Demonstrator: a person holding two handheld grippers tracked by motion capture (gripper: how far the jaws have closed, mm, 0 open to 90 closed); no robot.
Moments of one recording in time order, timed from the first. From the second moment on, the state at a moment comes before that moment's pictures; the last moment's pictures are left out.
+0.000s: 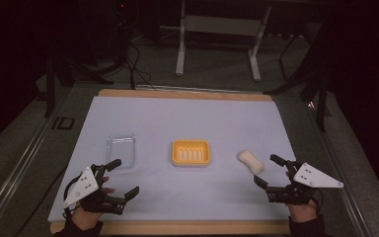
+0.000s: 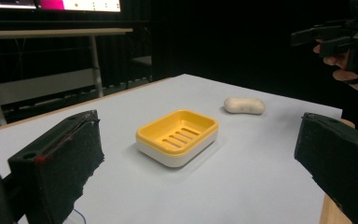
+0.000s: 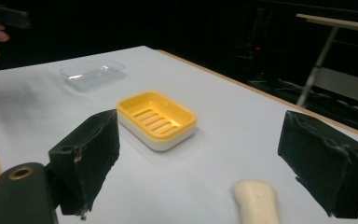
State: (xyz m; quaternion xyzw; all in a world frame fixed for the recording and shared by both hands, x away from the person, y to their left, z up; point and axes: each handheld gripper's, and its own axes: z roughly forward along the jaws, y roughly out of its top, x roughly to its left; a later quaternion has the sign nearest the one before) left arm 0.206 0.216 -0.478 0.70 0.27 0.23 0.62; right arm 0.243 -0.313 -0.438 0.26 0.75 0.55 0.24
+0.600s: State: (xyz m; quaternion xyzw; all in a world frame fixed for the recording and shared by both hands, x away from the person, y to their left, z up) left arm 0.205 0.222 -0.482 0.70 0.27 0.23 0.61; right arm 0.261 -0.332 -0.445 0.24 0.78 0.55 0.18
